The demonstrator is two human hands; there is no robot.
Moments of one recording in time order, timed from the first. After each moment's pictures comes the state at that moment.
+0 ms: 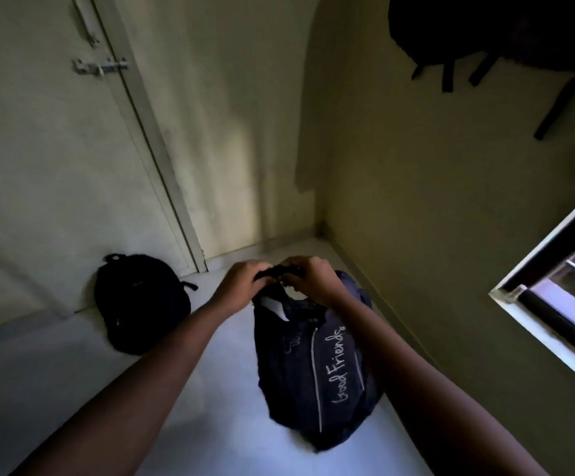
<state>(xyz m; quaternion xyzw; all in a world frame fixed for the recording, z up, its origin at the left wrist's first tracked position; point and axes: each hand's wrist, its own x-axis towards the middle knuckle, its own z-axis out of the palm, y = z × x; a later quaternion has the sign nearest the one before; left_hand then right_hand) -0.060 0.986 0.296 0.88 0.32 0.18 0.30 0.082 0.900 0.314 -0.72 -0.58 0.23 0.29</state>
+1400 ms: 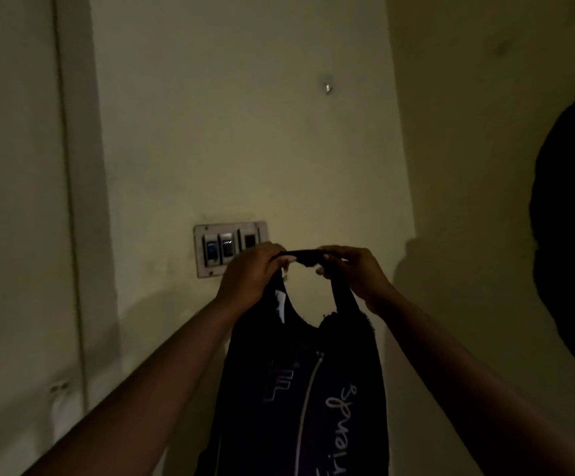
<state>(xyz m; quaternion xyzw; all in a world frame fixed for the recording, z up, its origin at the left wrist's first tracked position) 0.137 1.577 0.703 0.88 0.12 0.46 0.01 0.303 1.484 0.680 -0.53 -0.54 0.04 0.65</state>
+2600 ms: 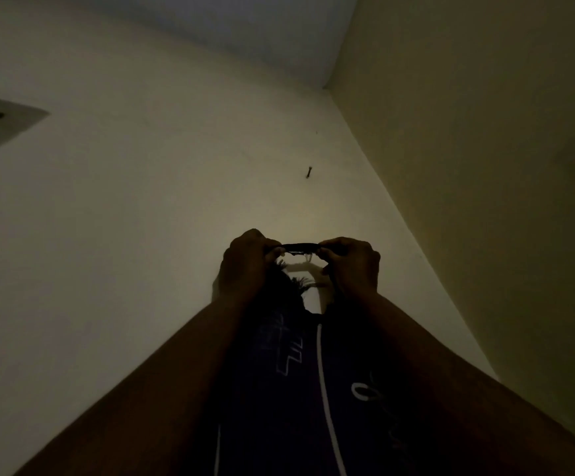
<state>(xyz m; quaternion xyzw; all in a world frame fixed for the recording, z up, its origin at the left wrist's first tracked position) 0.403 1.708 1.051 0.65 0.12 0.70 -0.26 0.559 1.665 1.053 -0.26 -0.52 -0.31 0.75</state>
